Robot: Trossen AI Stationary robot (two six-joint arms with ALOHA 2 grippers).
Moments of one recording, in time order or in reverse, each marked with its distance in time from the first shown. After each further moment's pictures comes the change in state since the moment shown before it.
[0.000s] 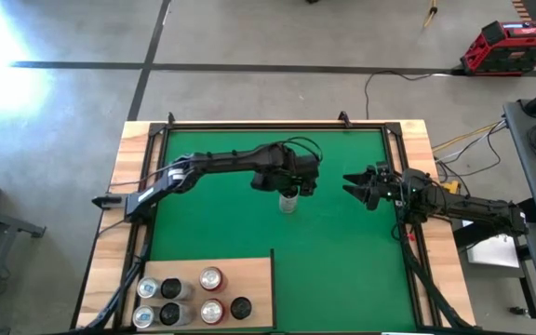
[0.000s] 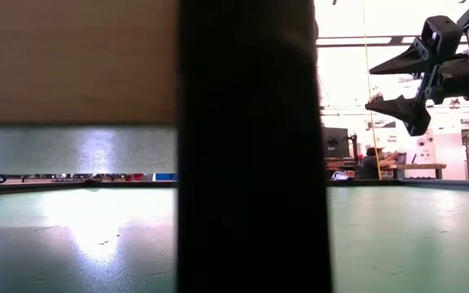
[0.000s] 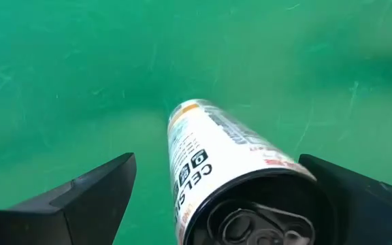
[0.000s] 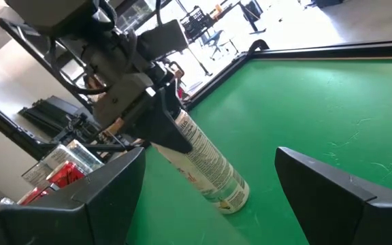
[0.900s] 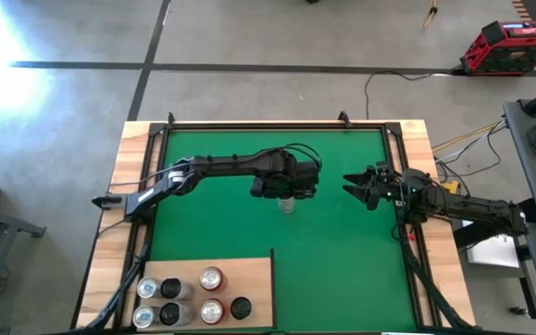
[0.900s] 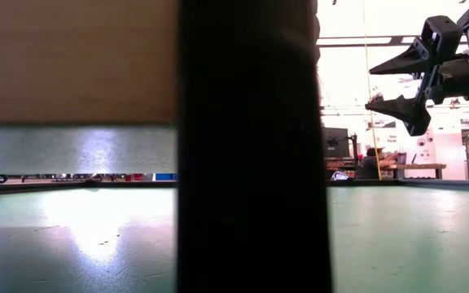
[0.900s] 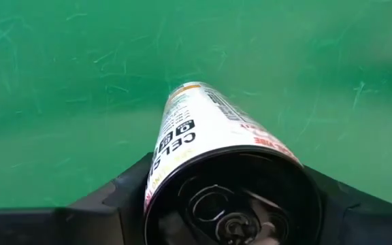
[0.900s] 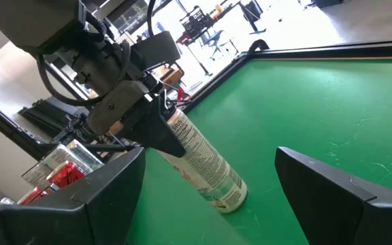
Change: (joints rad) left arm -0.031 0.004 -0.001 -0.015 0.009 -0.143; right arm 0.000 0.000 0.000 0.000 0.000 0.000
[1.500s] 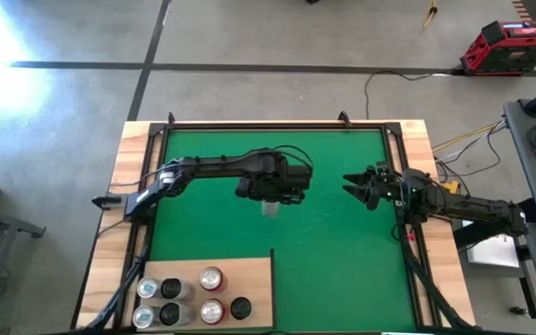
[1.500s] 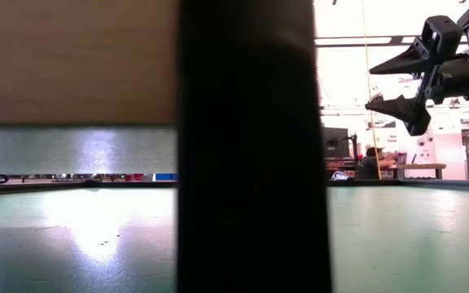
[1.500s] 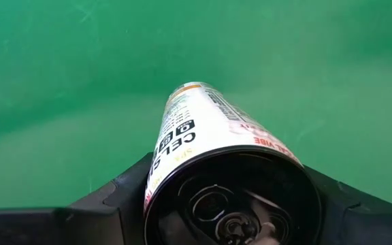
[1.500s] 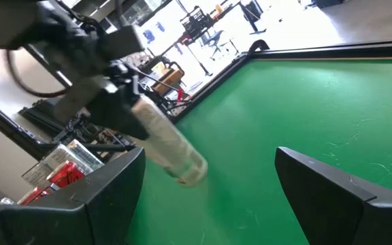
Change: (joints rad) left arm -0.043 -0.085 0.005 -0.200 0.004 0.030; right arm 0.000 0.000 0.000 0.000 0.000 0.000
